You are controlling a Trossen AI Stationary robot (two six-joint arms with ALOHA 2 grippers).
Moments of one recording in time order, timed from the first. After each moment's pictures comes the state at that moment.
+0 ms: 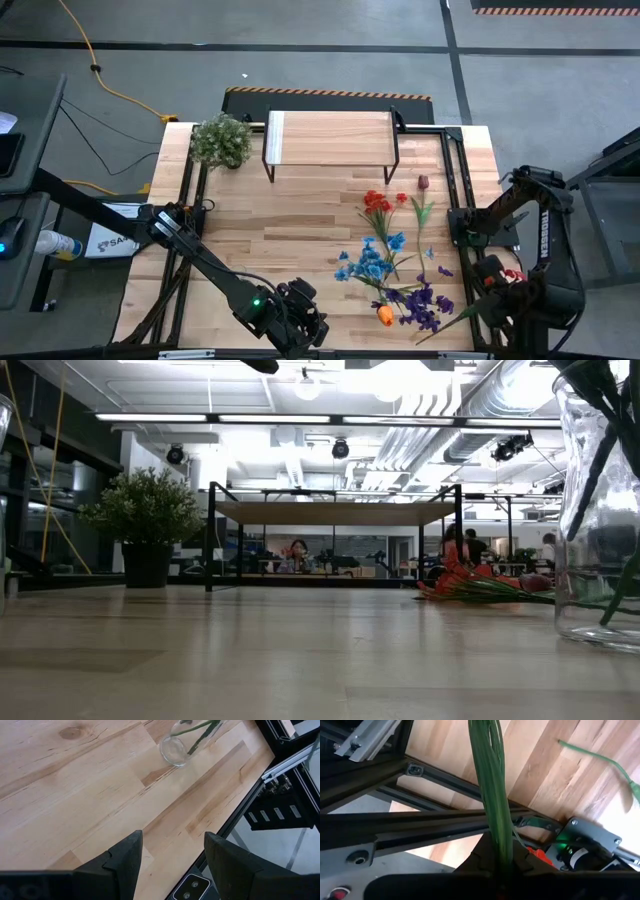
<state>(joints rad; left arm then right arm) -0.71 2.02 1.69 -0.68 -0.54 -1.53 1.34 1.50 1.44 -1.57 -0.04 0.91</state>
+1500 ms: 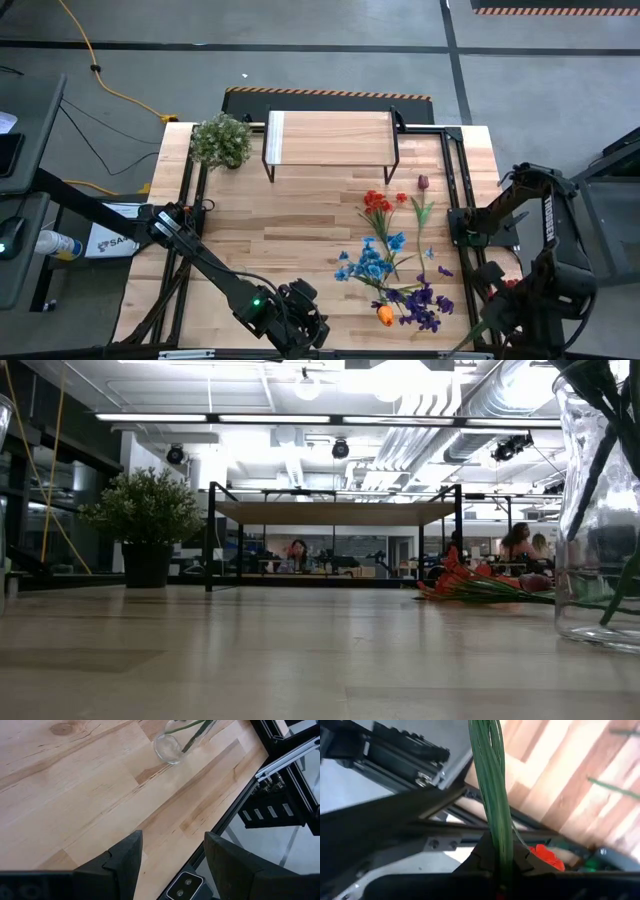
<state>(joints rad) -0.71 2.02 1.69 -0.65 -0.53 -1.52 1.27 1.49 1.64 -1.47 -0.12 0.84</state>
